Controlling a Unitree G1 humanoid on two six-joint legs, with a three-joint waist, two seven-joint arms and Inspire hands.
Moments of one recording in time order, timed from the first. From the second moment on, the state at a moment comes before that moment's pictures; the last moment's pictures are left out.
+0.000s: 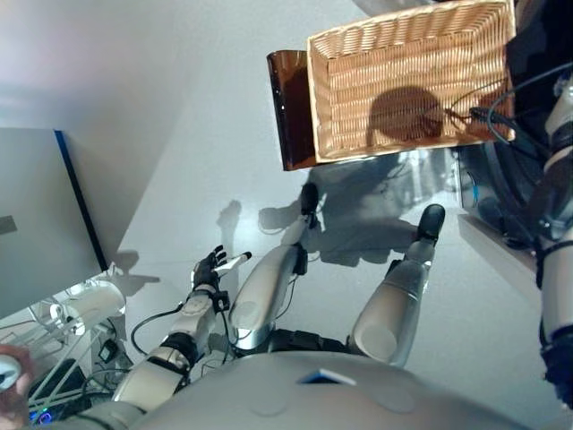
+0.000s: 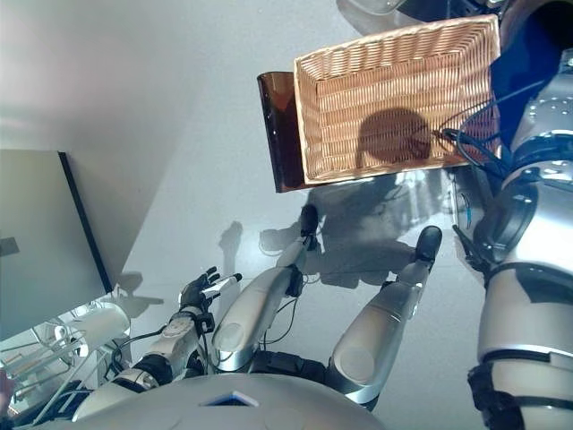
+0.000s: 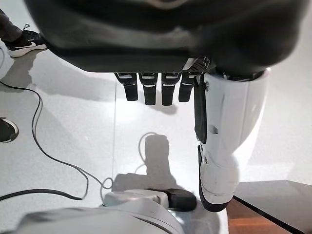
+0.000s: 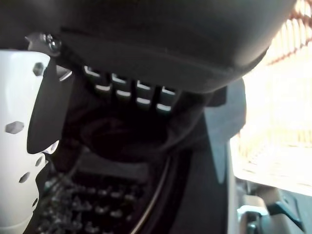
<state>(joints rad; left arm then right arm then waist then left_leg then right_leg) -0.07 0.15 -0.32 1.03 -0.53 -0.16 0.18 -1.25 -0.69 -0.24 1.35 1.34 -0.29 -0.41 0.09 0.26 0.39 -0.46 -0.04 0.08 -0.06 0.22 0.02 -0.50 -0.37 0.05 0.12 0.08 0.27</state>
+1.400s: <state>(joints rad) -0.12 0.17 -0.23 1.06 -0.54 -0.19 0.25 -1.08 -0.48 0.32 1.16 0.54 -0.07 -0.34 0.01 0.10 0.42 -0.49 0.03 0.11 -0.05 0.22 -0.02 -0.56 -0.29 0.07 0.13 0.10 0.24</state>
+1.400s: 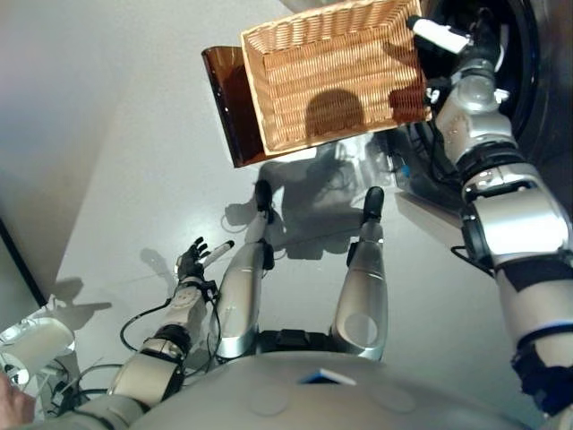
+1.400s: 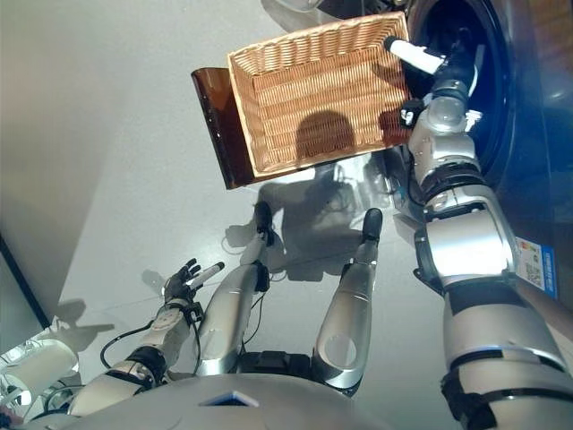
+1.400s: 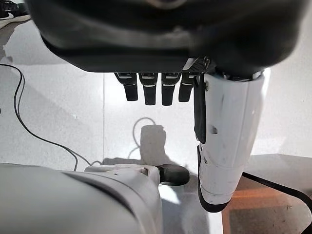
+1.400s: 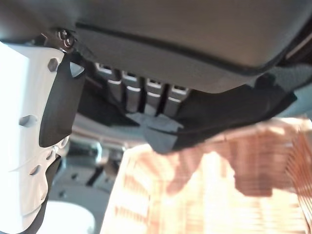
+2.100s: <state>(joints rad) -0.28 0.17 -0.19 1.06 -0.48 -0.21 0.34 -0.90 -0.51 0.44 0.89 -0.41 0.11 -0.53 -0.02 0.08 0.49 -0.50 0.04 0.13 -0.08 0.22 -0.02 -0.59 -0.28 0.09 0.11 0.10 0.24</state>
